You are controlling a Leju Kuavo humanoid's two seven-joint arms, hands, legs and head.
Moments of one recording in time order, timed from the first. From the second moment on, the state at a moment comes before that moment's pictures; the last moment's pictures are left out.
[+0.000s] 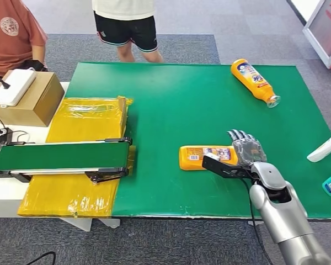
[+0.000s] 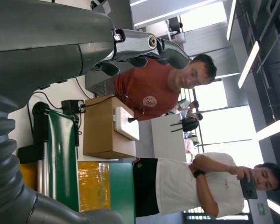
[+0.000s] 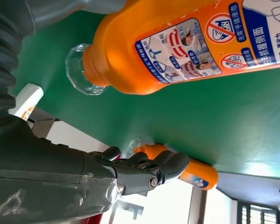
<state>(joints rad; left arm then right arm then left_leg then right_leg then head) 0.16 -0.24 0.86 -2.10 0.22 -0.50 -0.22 -0.26 -0.24 0.16 -1.33 1.25 0.17 0.11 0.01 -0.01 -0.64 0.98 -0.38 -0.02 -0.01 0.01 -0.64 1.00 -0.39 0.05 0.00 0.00</state>
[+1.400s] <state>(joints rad) 0.20 -0.15 0.74 -2.11 0.24 -0.43 -0.26 -0.43 -0.19 0.28 -0.98 1.23 0.16 0.02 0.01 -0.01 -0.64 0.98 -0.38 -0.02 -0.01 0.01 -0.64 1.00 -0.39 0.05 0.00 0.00</state>
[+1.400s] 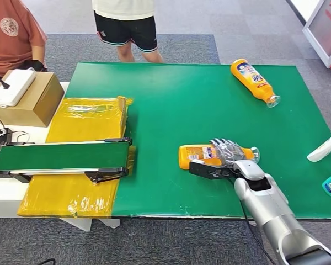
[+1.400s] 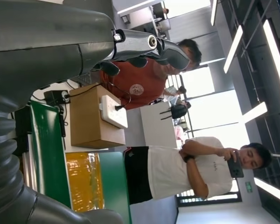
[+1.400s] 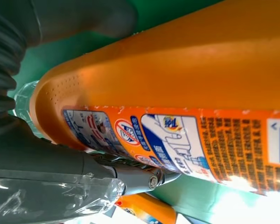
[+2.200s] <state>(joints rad) 0.16 -0.10 0.60 -2.05 0.23 -0.33 -0.26 -0.51 -0.13 0.25 -1.01 0.62 0.20 -0.15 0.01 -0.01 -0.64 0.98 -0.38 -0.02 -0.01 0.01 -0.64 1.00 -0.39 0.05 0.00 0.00</state>
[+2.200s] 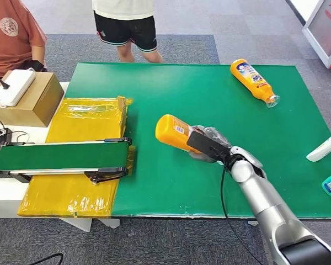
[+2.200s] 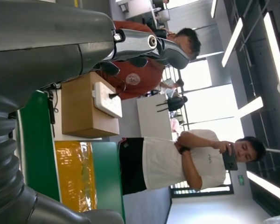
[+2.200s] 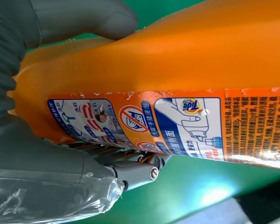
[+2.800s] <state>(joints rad) -0.13 -0.05 0.38 -1.82 0.25 -0.27 -0.25 -0.61 0.05 0.23 -1.11 0.24 0.25 -0.21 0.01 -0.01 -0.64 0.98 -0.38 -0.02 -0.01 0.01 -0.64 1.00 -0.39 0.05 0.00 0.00</state>
